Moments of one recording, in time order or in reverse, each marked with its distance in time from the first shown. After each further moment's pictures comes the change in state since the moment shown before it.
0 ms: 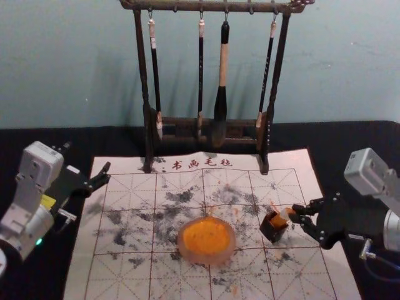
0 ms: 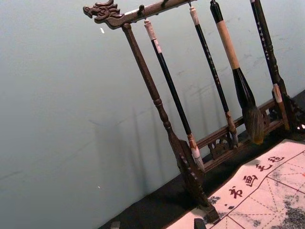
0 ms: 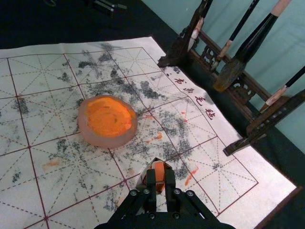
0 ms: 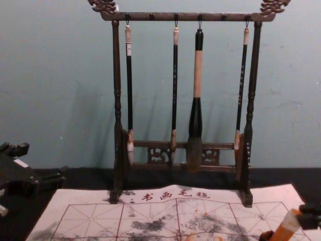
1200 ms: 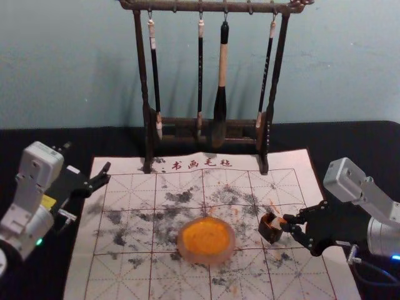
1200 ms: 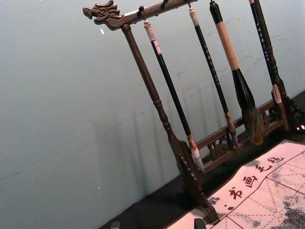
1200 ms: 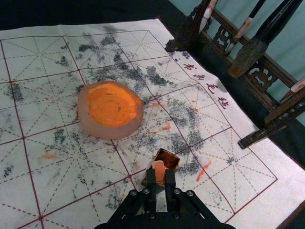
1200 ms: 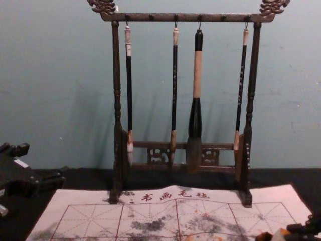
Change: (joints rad) left arm 0.000 0.000 0.000 0.000 0.000 0.000 0.000; right arm 0.056 -0.051 -0.068 0.081 -0.055 0.019 0.012
